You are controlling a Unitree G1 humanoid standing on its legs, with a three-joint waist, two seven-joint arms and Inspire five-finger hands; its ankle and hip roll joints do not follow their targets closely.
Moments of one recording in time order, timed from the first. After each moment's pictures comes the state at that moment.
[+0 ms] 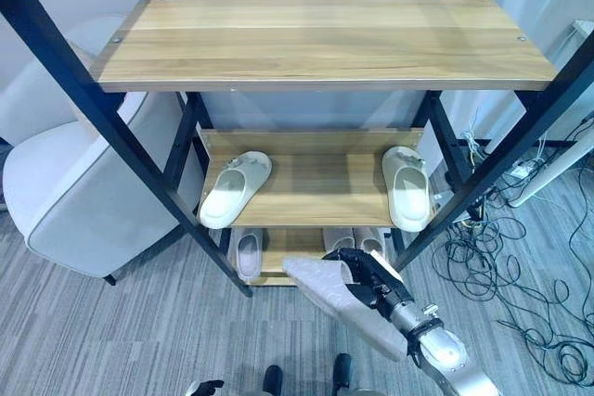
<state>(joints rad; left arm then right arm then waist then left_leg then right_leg) 0.06 0.23 -0.27 1.16 0.08 -0.04 0.10 0.09 -0.46 0.41 0.09 0.25 -0.16 0.10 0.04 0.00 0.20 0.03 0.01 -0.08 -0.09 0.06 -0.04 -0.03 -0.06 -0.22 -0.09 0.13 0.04</state>
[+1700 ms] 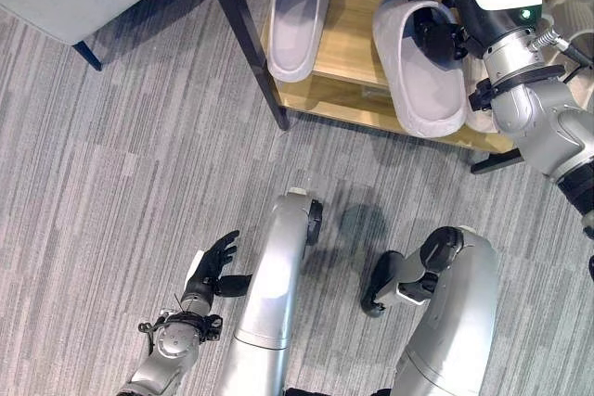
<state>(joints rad) 0.04 0.57 -0.44 0.30 -0.43 -0.20 0.28 -1.30 -0.98 0.92 0.62 -0.23 -0.08 -0.49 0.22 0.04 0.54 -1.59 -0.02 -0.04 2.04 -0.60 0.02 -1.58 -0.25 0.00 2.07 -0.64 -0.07</state>
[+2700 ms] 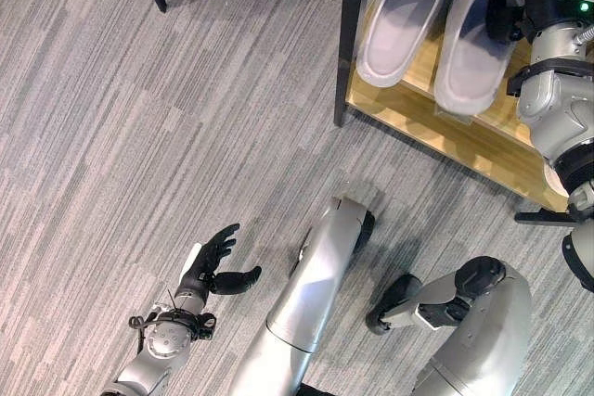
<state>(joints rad) 0.05 0.66 -0.47 0.21 -0.45 -0.22 0.28 -1.38 -0.87 0.85 0.99 -0.23 0.00 -0.60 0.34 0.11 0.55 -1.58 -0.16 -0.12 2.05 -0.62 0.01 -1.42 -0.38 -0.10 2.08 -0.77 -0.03</state>
